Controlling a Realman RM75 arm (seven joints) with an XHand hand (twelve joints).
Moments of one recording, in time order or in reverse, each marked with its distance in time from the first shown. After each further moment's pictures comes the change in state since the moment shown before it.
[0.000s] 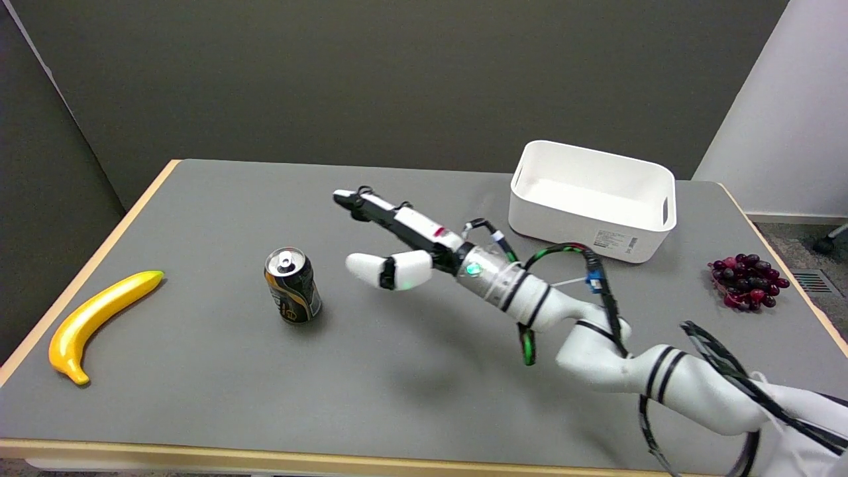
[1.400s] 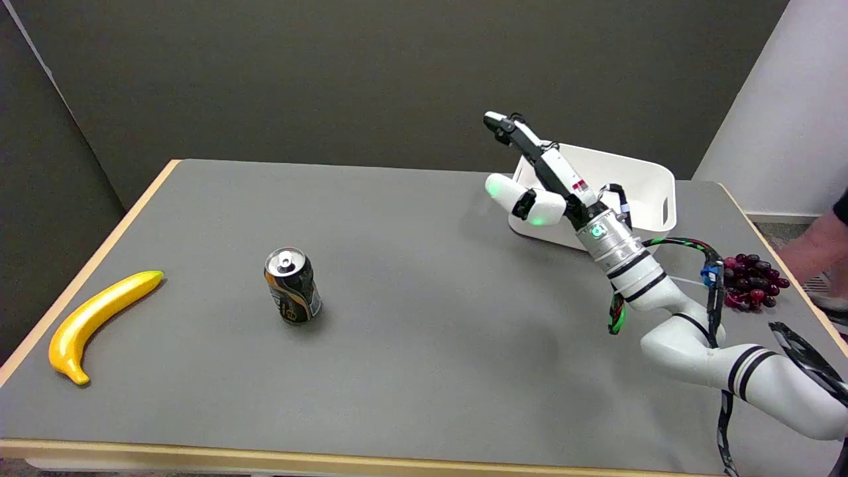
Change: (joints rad) arm -0.130 0.206 0.192 -0.104 0.375 0.365 -0.309
